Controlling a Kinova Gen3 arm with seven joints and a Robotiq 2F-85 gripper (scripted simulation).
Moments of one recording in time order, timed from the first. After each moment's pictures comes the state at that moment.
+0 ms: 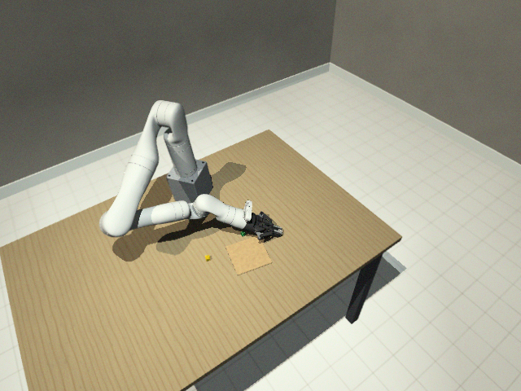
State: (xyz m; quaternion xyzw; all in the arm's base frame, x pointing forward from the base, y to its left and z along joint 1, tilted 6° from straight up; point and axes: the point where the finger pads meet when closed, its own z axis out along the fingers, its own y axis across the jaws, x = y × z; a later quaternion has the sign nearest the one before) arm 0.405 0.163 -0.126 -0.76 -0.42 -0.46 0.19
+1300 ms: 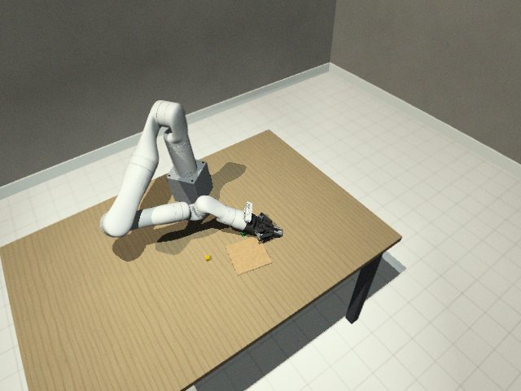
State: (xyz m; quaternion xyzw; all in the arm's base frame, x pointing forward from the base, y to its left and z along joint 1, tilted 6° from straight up) arm 0.406 0.163 -0.133 -0.76 -0.42 -0.46 0.19
